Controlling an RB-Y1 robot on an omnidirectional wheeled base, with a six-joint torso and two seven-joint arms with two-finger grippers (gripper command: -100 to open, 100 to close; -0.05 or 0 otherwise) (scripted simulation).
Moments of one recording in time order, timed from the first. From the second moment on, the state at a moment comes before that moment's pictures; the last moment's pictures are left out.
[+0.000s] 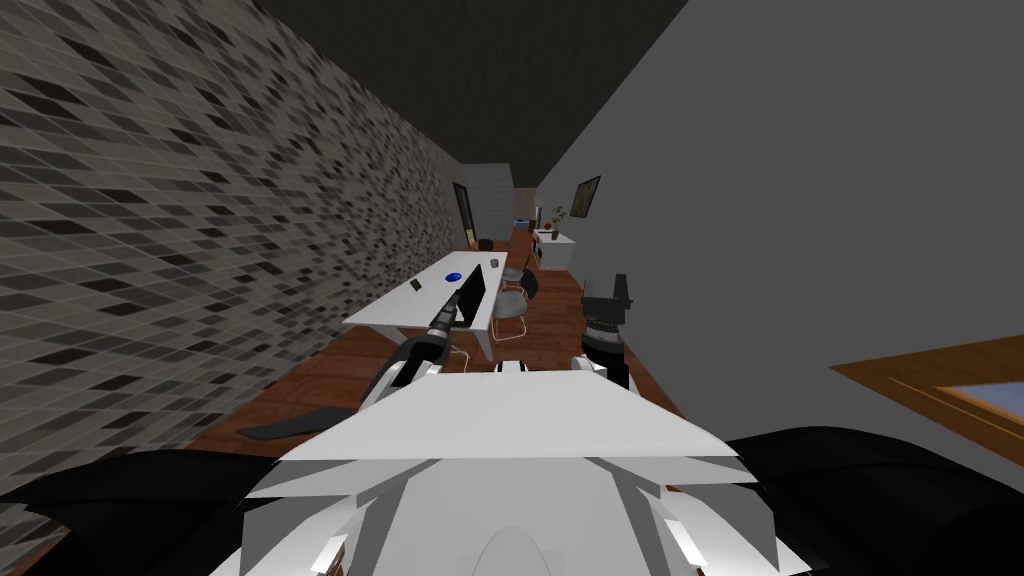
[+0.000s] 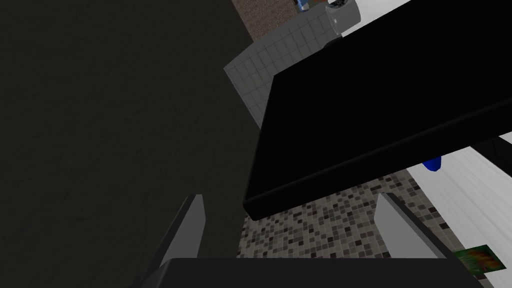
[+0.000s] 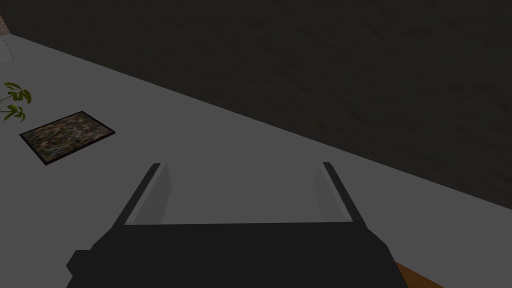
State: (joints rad) left arm 0.48 0.29 -0.08 -2.19 -0.08 0.02 -0.15; right arm 0.52 0.01 0.03 -2.28 0.01 -0.63 -0.16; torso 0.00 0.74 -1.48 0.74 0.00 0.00
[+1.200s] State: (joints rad) left arm 0.67 0.23 -0.26 -2.34 -0.19 0.03 -0.24; right arm 0.52 0.01 0.03 -2.28 0.01 -0.63 -0.16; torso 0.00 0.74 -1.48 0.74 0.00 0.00
